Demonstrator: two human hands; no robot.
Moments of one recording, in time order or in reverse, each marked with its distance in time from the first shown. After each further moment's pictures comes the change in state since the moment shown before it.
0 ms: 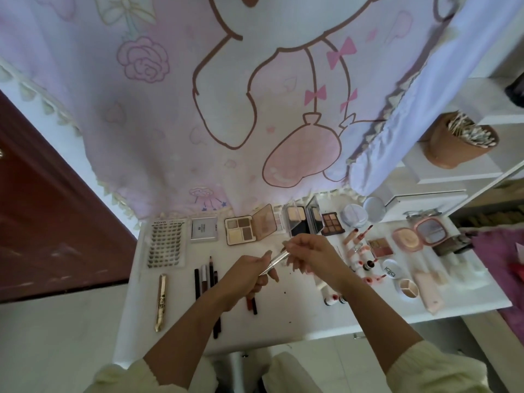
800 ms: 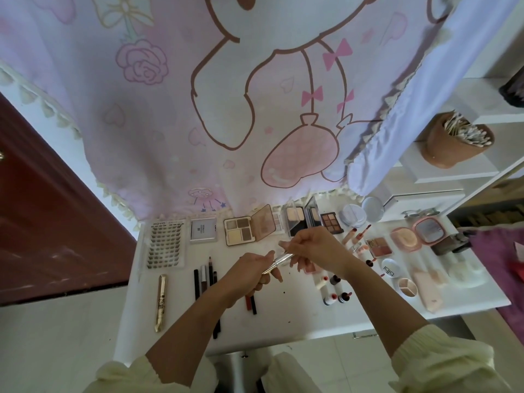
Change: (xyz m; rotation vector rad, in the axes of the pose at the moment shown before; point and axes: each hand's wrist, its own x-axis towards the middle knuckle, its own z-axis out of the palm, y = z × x) left_hand 0.006 0.004 0.004 0.110 0.021 -0.012; right_hand 0.006 -0.014 -0.016 -0.250 -0.090 0.029
